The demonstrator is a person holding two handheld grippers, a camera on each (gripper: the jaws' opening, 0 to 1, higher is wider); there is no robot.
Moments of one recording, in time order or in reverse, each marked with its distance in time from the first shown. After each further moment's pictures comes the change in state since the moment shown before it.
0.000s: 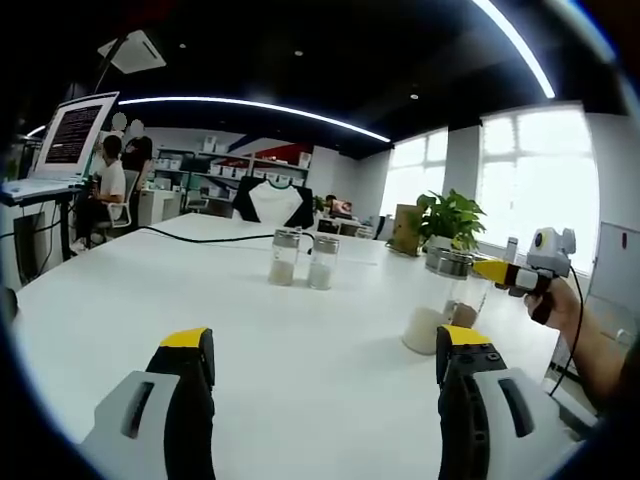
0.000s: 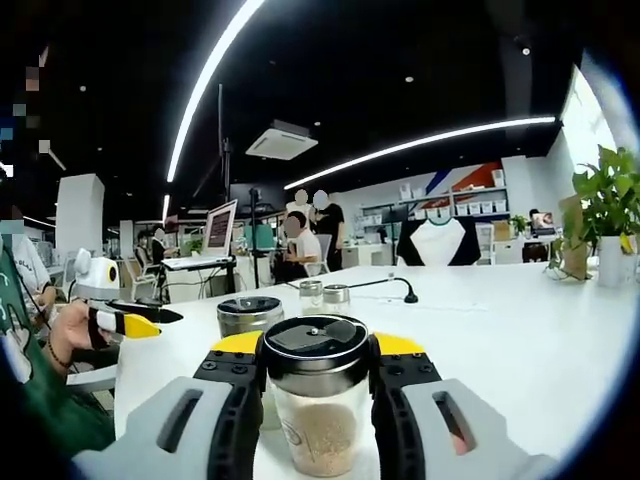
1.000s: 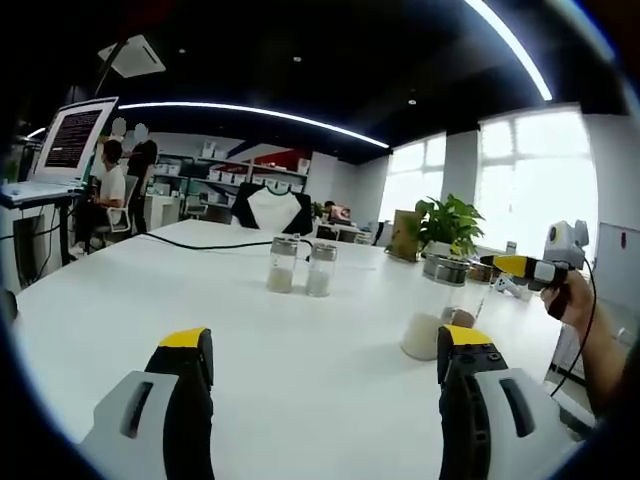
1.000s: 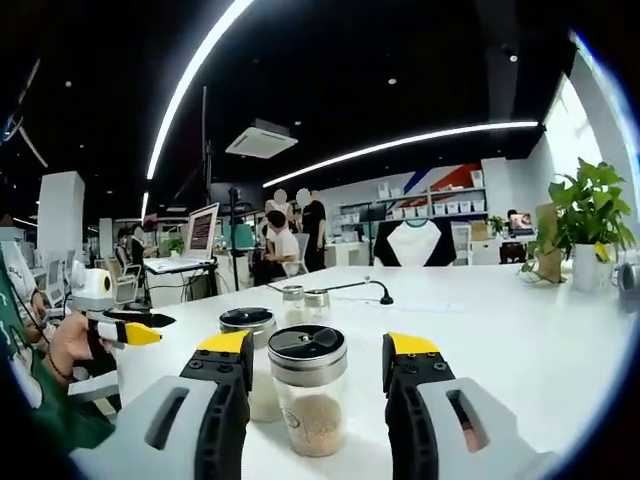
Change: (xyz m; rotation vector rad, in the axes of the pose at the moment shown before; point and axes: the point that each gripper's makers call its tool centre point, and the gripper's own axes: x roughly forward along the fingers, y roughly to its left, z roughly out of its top) left arm 0.001 -0.010 0.005 0.006 -0.022 -0.001; right arm -0.035 -0.012 0.025 0.005 0.008 -0.114
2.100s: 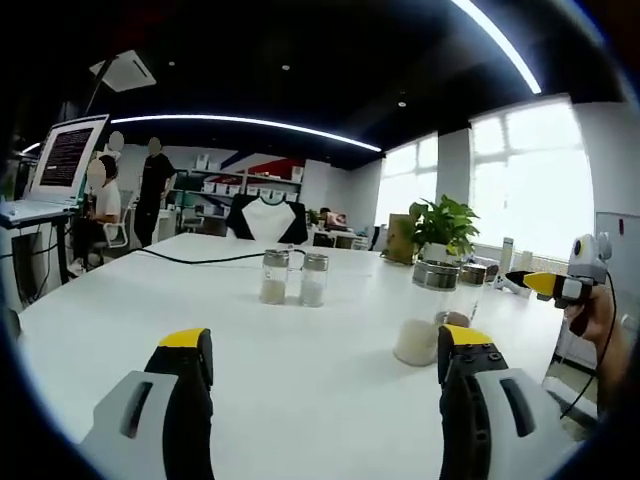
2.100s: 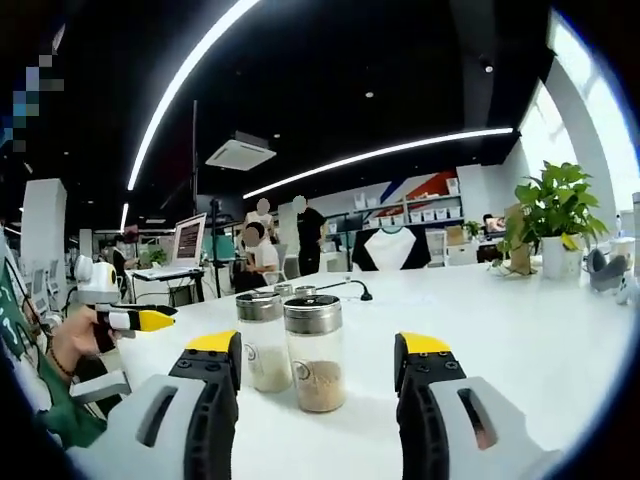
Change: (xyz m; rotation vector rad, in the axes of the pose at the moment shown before) left arm 0.001 -0.006 0.011 0.051 -0.030 -0.016; right arm -0.052 0.004 -0.021 -0.009 -0.041 -0.116
